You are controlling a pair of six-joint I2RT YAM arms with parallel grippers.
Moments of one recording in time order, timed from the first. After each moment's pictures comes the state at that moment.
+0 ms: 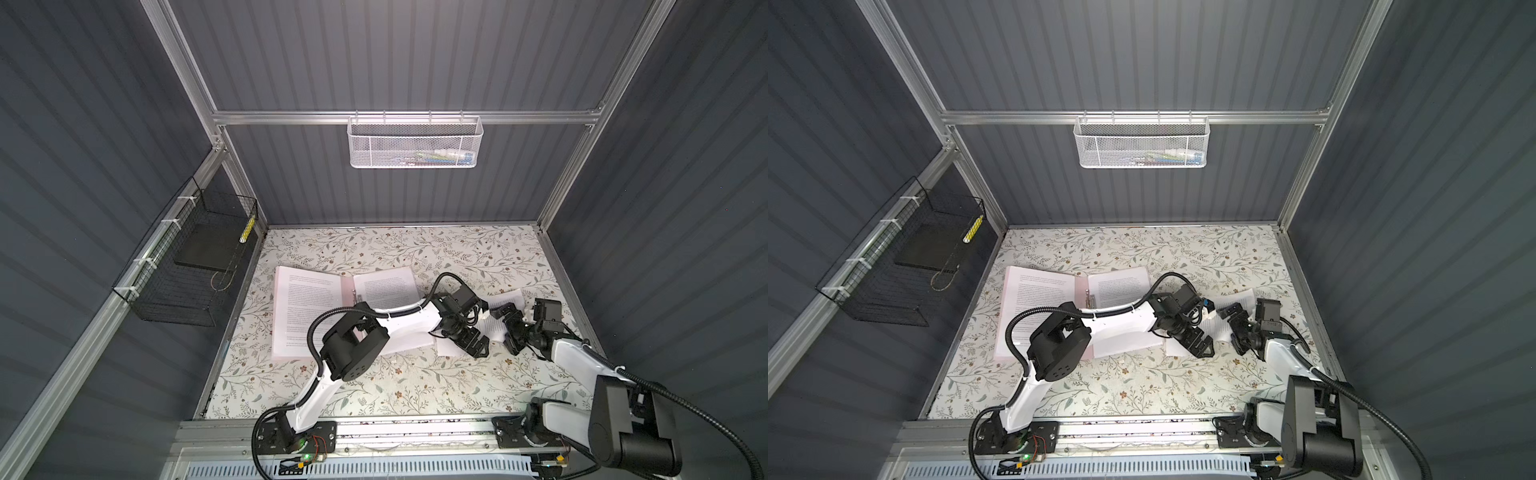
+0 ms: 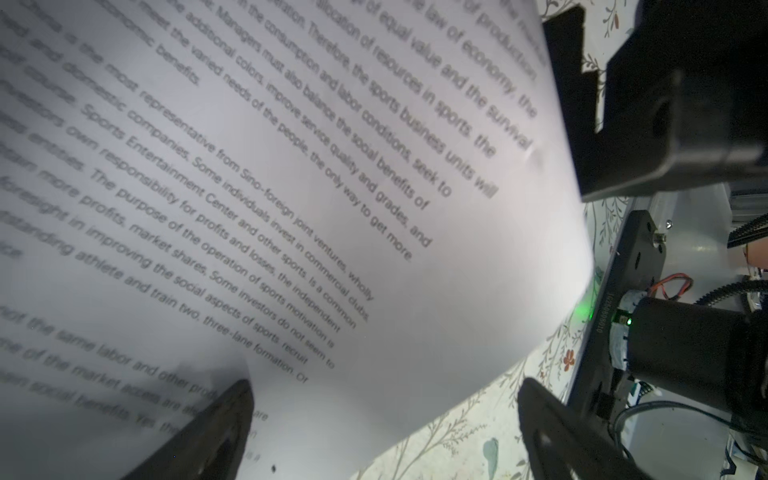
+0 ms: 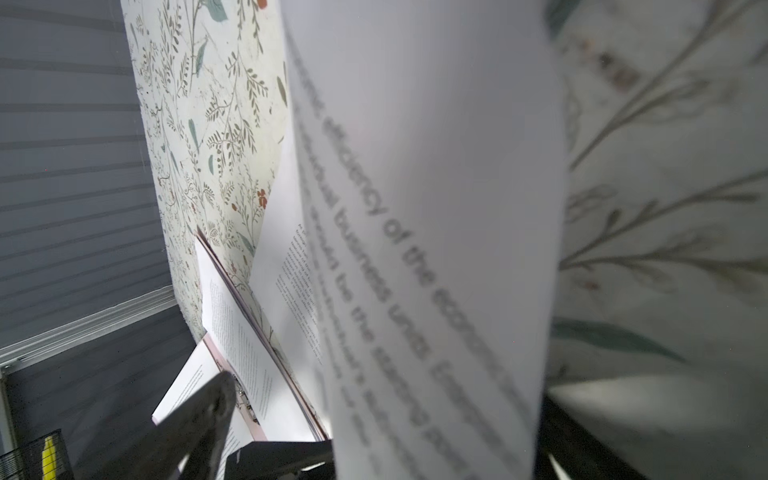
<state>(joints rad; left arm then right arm) -1.06 2.24 1.70 -0.52 0.45 -0.26 -0.12 1.20 0.39 -0.10 -0.46 1.00</state>
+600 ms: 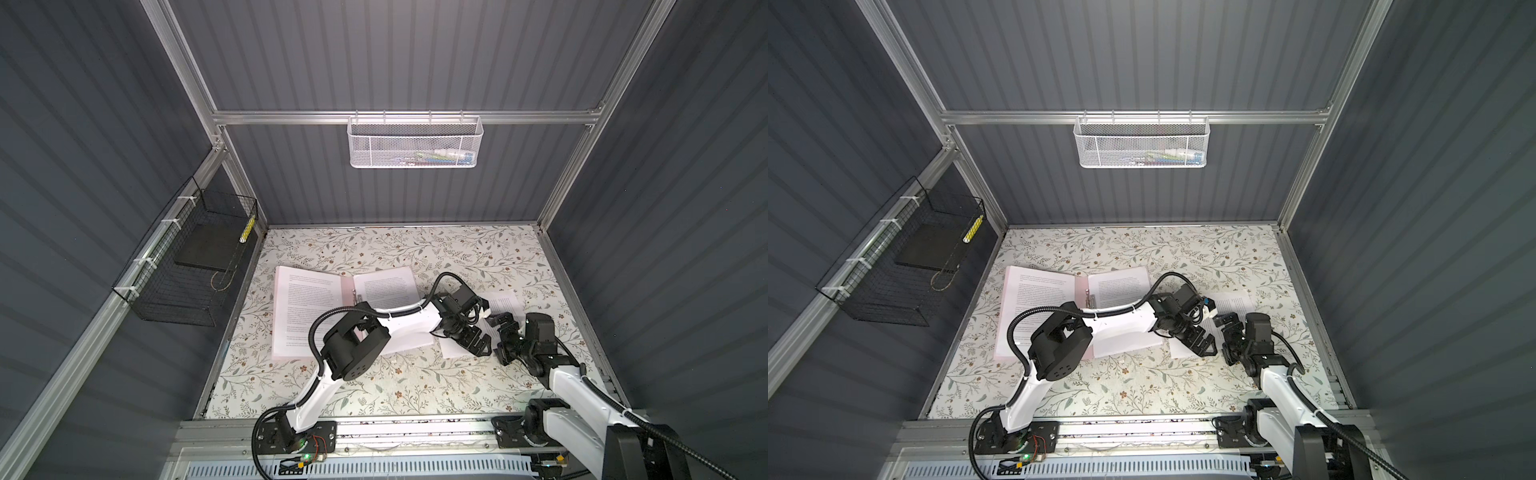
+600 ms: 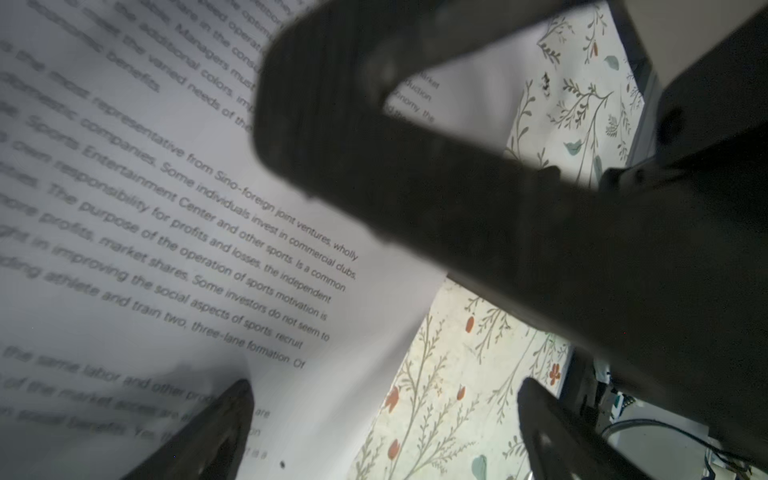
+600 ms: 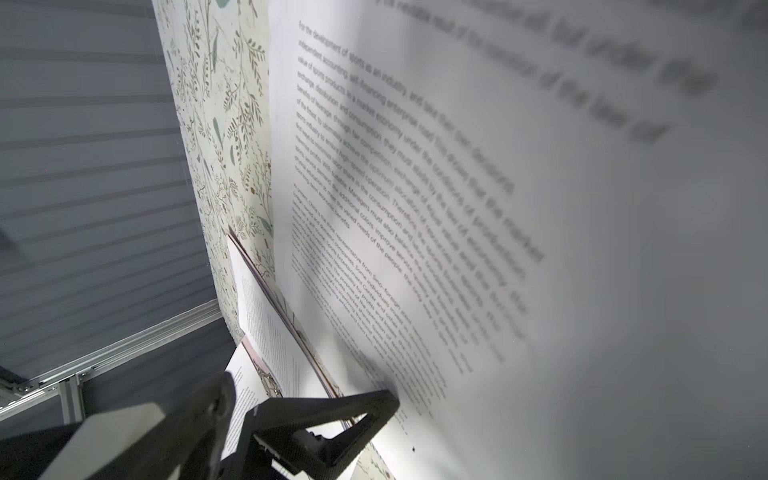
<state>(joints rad) -1.06 2.24 1.69 -0.46 0.47 -0.30 0.02 0.96 0.21 0.00 -0.33 1.28</state>
